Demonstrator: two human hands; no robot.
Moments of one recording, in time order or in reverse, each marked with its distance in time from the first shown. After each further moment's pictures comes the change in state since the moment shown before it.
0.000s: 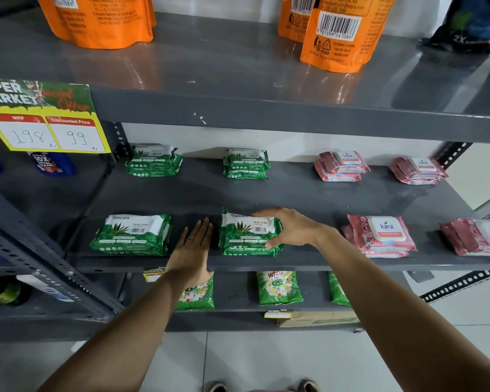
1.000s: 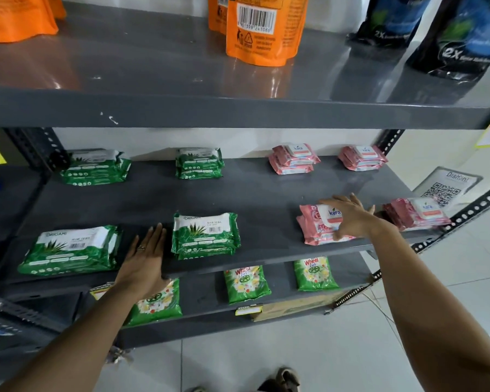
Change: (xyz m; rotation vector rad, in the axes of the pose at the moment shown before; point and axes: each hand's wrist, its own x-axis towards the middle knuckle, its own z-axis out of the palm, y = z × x) left_hand 0.005 -0.006 0.007 -0.002 0.052 0.071; right_hand -0.123 0.143 -0.089 -0.234 0.225 0.544
